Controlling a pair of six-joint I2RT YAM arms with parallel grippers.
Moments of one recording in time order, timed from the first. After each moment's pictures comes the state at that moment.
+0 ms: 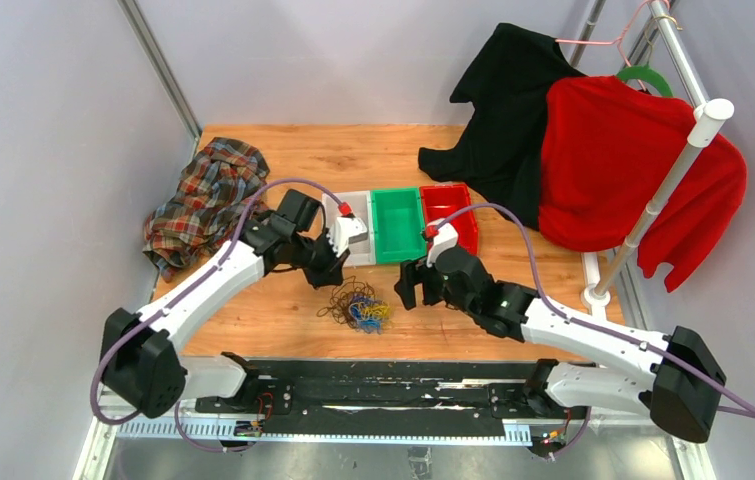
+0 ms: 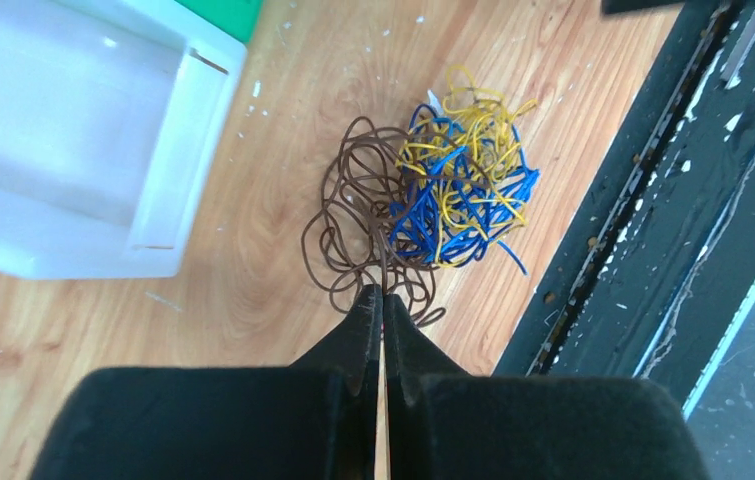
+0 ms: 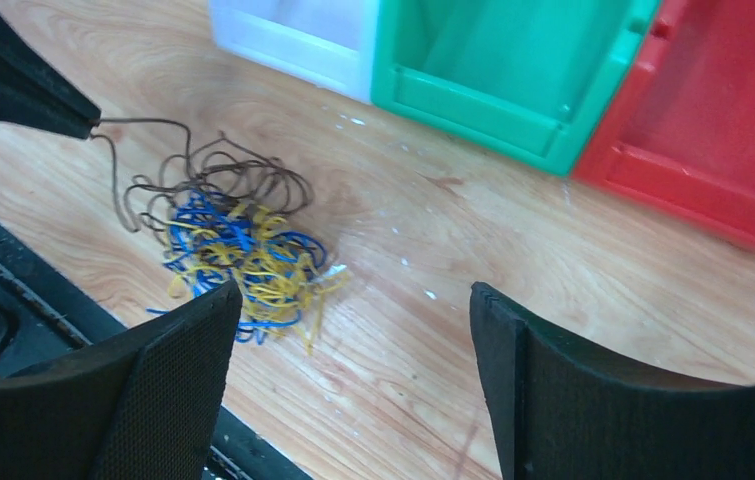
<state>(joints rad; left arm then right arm) -0.51 1.29 0.95 -0.70 0.51 0.41 0.94 1.08 0.65 -0.12 0.23 0.39</state>
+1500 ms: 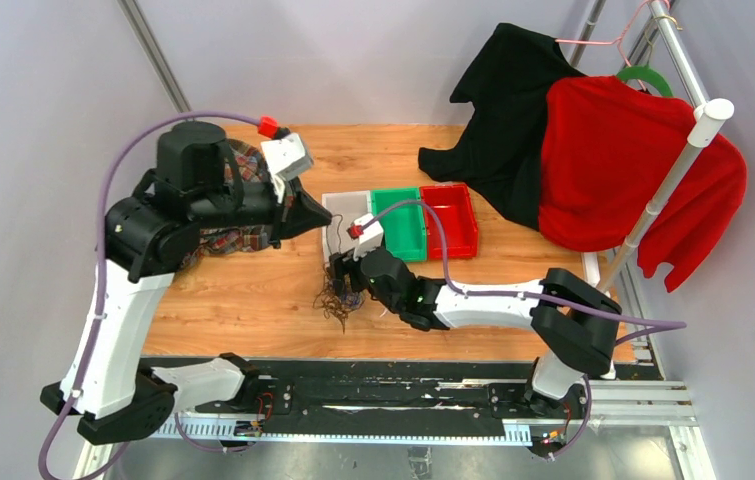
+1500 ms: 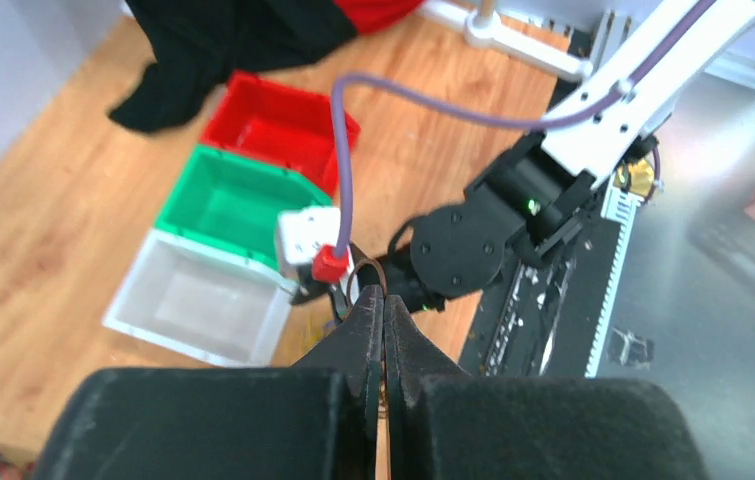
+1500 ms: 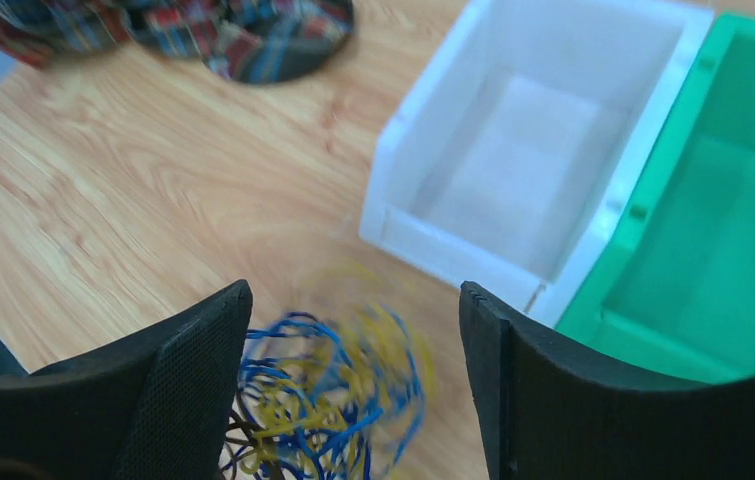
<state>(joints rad) -0.51 1.16 1.79 -1.12 0.64 0.24 1.14 1.63 0.93 0.41 0.42 0.30</state>
